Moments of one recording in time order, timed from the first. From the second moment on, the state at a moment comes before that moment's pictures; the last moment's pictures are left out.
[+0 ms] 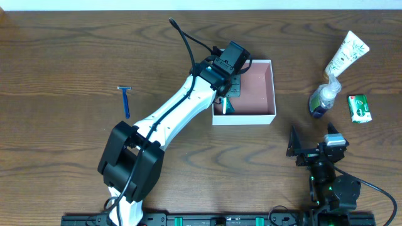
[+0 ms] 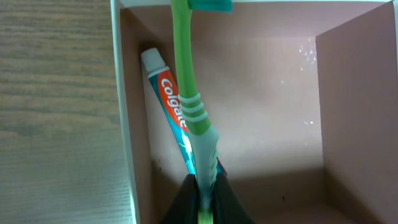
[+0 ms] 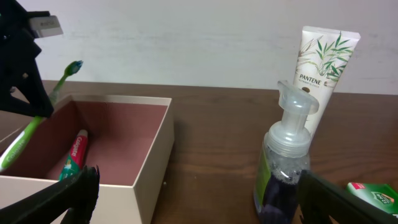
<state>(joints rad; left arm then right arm) -0.66 1.97 1.63 -0.77 -0.09 -0.58 -0.06 0.01 0.01 -0.06 -0.16 0.03</state>
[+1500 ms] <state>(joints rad) -0.66 2.09 1.63 -0.76 -0.09 -0.44 -0.06 0.01 0.01 -0.06 -0.16 0.03</state>
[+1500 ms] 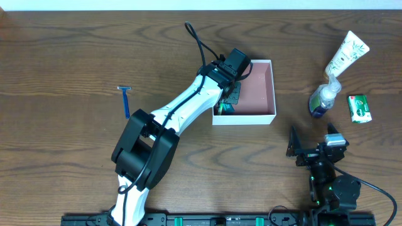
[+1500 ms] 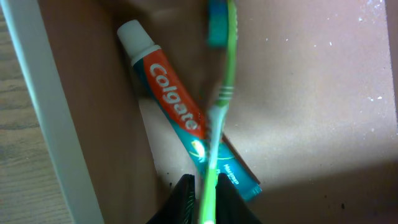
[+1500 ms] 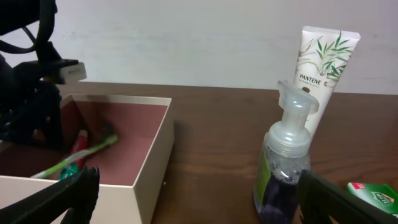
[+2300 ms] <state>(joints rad) -0.66 2.07 1.67 -0.79 -0.07 -0.42 -0.06 0.01 0.01 -0.06 -0.16 0.03</state>
